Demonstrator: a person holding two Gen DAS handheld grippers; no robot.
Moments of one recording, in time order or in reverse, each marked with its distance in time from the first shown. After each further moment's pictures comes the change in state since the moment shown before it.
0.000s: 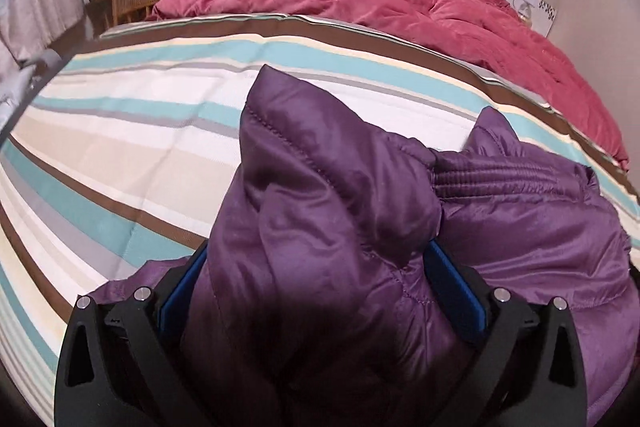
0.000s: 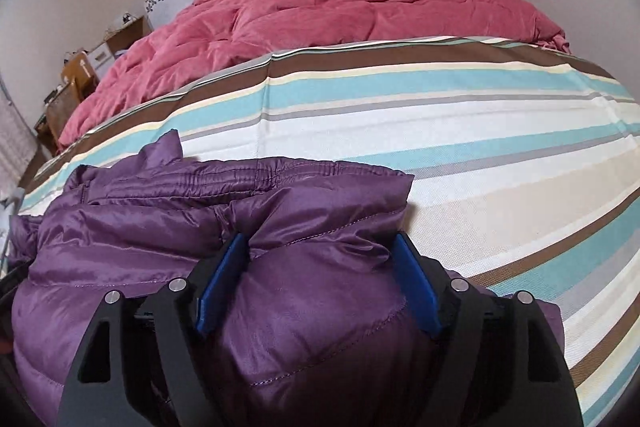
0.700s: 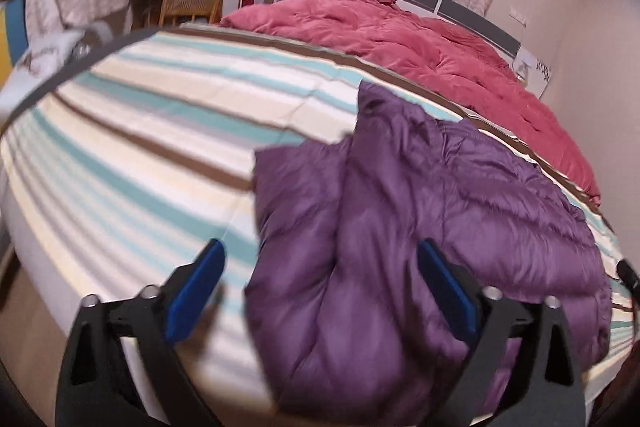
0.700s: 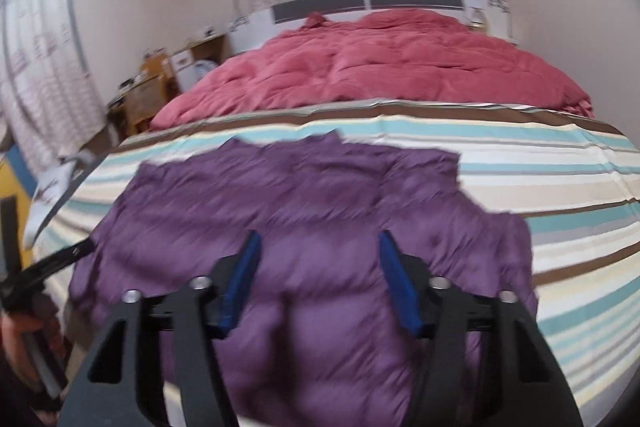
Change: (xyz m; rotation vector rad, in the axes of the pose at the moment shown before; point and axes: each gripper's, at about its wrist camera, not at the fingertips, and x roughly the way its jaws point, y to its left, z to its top) left arm -0.121 0.084 -0.116 -0.152 -0.162 -0.057; right arm -0.156 0.055 -0.085 -0.192 -0.163 0.213
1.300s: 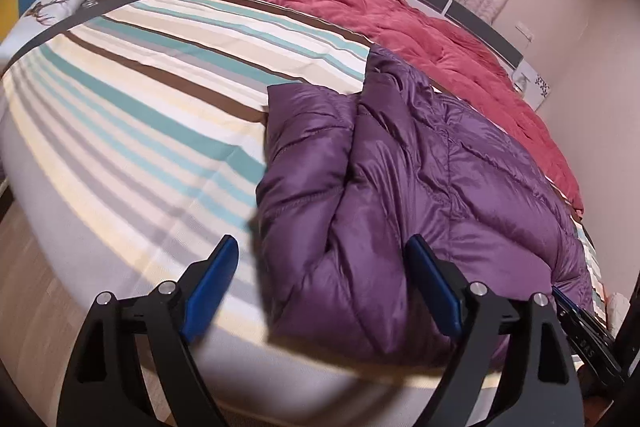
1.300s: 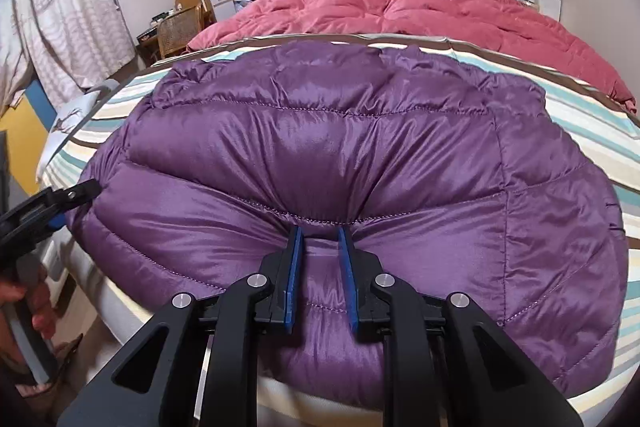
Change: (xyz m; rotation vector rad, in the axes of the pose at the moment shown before) left arm -0.005 0.005 -0.041 -0.104 0.043 -0.055; right arm 0.049 0.046 -0.045 -0.107 0.194 0.066
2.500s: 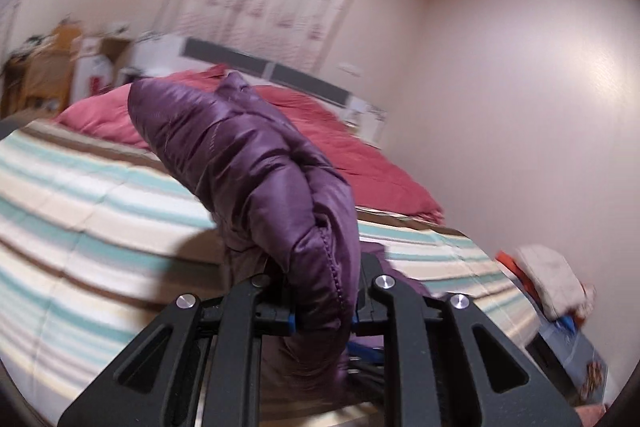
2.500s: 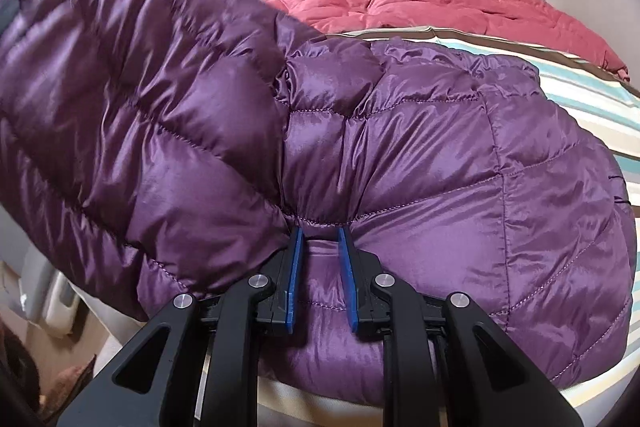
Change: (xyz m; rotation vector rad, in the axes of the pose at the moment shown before) left arm -0.086 -0.155 0.025 0.359 -0.279 -0.544; right arm -0.004 -0.011 -0.004 0.104 -0.013 0.023
